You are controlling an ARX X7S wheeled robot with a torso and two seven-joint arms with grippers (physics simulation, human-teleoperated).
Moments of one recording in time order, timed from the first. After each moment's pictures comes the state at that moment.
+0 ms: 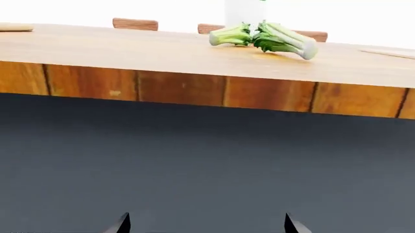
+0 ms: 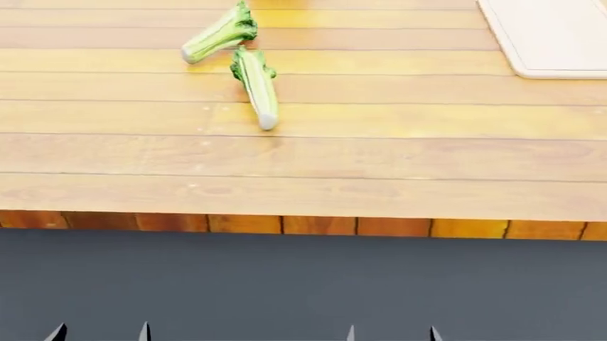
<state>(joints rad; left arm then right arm) -0.01 -0.05 0.06 0.00 -0.12 -0.02 -0.07 0.00 0.06 -0.08 -0.02 0.06 -0.01 0.05</state>
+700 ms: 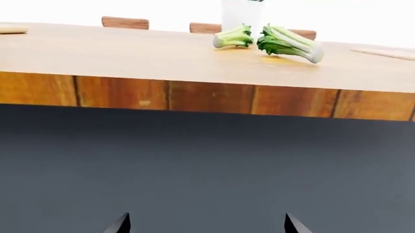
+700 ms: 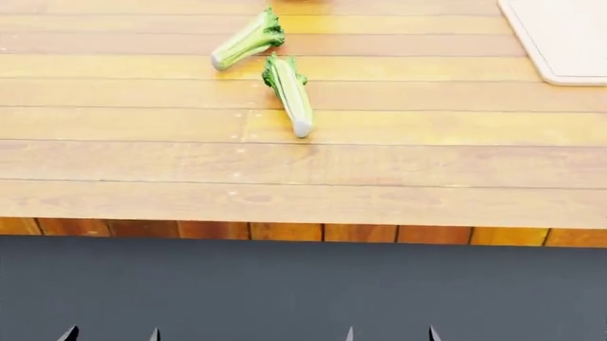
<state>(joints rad) 0.00 -0.11 0.12 0.00 -0.17 -0.02 -0.08 0.00 0.10 -0.13 -0.01 0.09 -0.01 0.11</state>
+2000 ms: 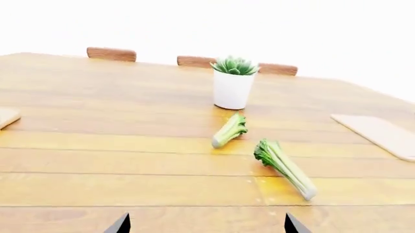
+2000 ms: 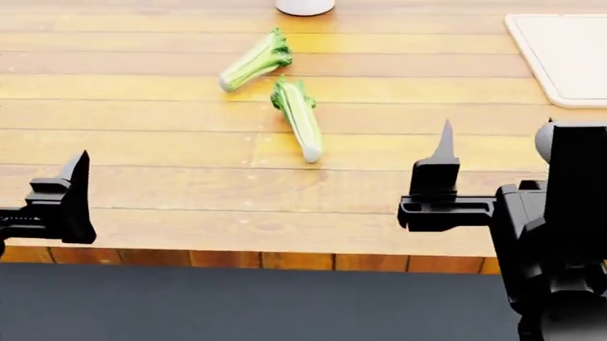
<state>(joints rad) -0.60 -0.39 -0.10 0.51 -0.85 -1.09 -0.34 0.64 0.37 0.14 -0.61 0.56 1.14 0.19</state>
